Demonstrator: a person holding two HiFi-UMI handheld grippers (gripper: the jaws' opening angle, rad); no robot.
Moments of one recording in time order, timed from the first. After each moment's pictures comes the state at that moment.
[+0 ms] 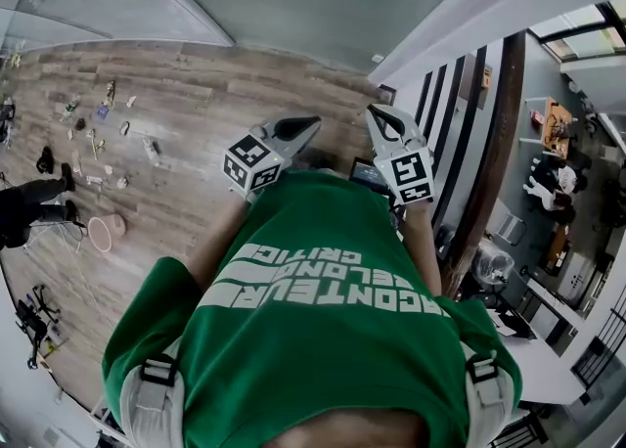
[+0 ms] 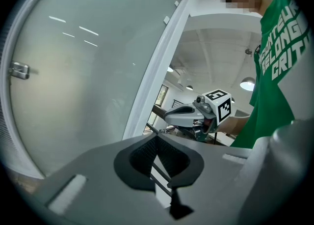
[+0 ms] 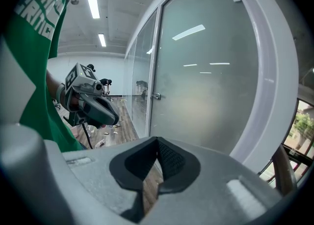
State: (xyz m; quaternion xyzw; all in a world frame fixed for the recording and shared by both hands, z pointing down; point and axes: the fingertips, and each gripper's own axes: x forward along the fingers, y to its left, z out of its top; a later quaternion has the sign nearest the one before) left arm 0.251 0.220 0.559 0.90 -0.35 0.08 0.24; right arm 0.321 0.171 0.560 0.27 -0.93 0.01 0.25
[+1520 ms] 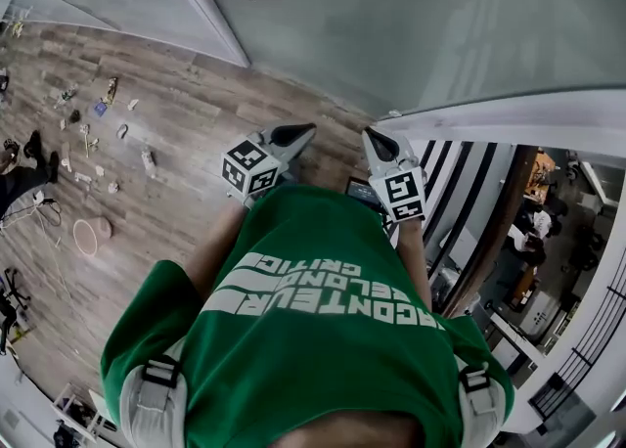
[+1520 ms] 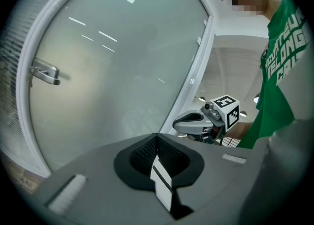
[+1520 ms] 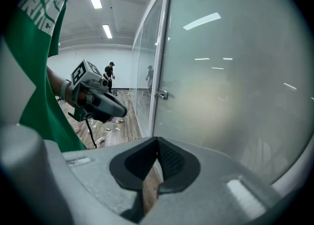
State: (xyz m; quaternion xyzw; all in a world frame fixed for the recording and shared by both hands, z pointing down) left arm 0.082 0.104 0.566 0.87 -0.41 0.03 0.27; right arm 0.165 0.069 0.571 0.22 -0.93 0.00 0.30
